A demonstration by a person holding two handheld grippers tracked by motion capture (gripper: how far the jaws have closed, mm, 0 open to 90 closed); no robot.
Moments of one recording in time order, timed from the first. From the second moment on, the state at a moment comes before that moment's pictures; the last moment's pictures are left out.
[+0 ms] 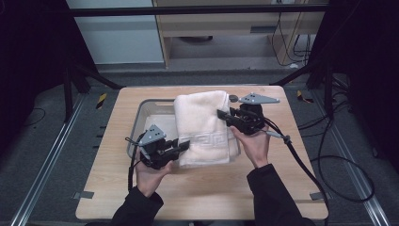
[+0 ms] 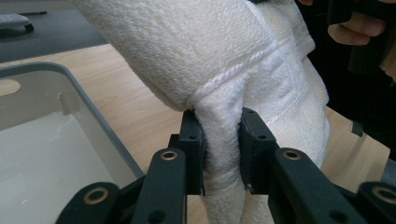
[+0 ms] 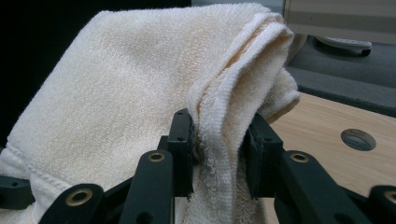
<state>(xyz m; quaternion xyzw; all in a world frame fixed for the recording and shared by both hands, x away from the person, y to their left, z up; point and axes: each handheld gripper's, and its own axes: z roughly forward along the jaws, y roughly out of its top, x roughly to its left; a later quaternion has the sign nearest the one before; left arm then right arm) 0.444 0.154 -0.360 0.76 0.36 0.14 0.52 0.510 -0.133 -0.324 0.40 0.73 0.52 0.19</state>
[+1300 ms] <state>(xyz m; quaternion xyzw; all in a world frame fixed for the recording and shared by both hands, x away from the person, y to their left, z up) 0.458 0.228 -0.350 0.72 0.43 0.19 0.52 0.547 -0.045 -0.307 0.37 0.74 0.53 0.19</state>
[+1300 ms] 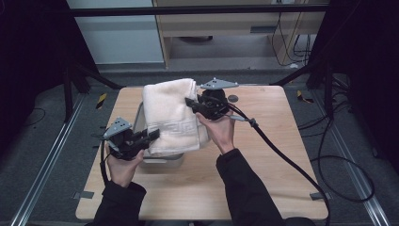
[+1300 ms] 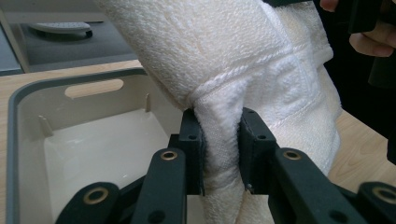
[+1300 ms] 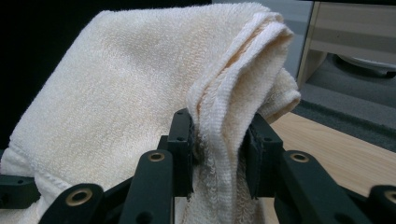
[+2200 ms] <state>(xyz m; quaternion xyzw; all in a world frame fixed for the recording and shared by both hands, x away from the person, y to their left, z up) 0.471 0.271 -0.358 0.69 0.47 0.21 0.51 0.571 0.009 -0.314 0.36 0.74 0.53 0.18</state>
